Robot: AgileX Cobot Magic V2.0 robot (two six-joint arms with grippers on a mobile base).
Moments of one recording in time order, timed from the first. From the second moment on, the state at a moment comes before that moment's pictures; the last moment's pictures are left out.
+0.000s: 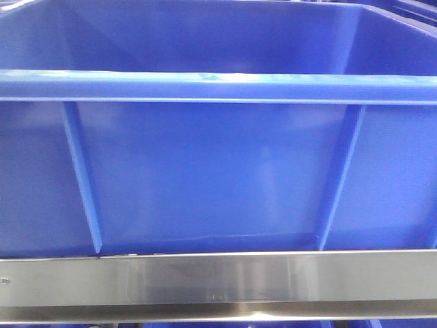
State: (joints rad) left arm -0.16 -0.01 0.03 -0.11 -0.04 0.07; right arm 0.21 0.18 -0.42 -0.08 0.55 0.07
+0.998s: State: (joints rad) left arm -0.16 -0.01 0.03 -0.11 -0.04 0.07; right arm -0.03 -0.01 0.03 0.04 0.08 -0.01
